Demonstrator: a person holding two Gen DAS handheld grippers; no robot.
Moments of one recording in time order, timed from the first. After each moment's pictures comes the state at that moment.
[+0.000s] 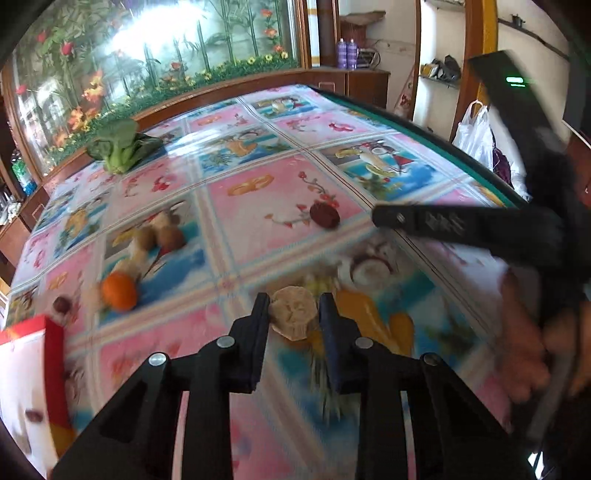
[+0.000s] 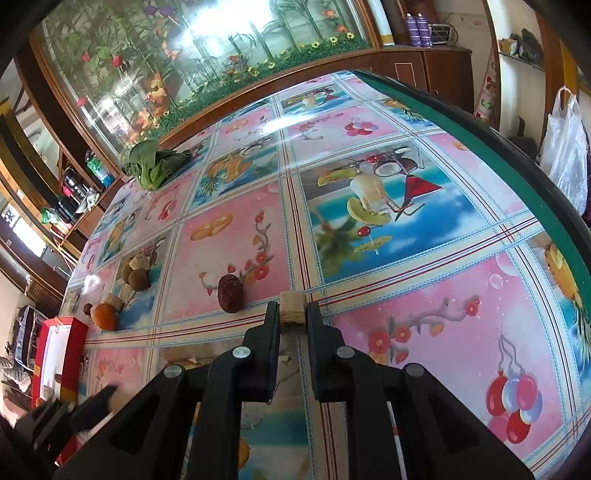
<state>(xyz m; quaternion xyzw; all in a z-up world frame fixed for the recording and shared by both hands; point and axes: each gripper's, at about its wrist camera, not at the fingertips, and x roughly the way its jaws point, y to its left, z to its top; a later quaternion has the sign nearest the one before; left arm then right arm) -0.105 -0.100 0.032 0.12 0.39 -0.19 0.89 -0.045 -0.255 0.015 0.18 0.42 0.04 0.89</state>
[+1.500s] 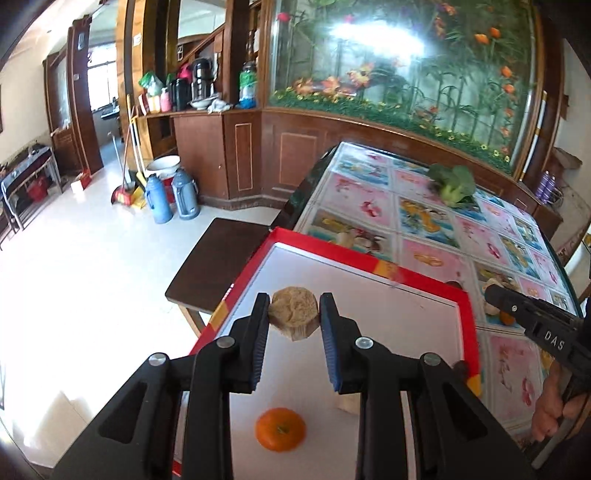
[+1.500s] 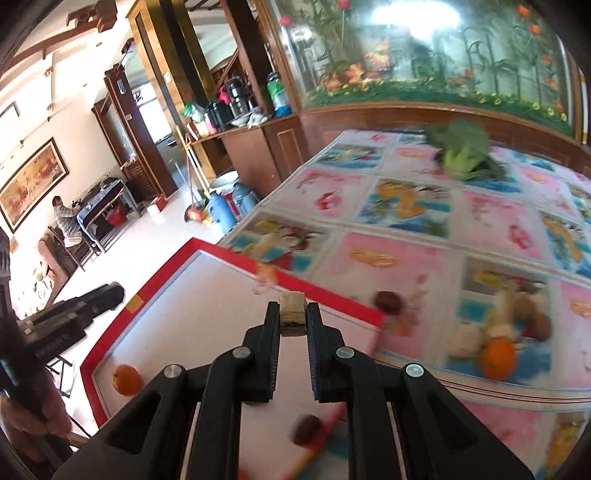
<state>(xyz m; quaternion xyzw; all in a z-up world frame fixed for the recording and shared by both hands) -0.143 0.286 0.082 -0.09 0.35 0.14 0.92 -0.040 0.095 0.063 0.01 0.39 0.32 0.87</state>
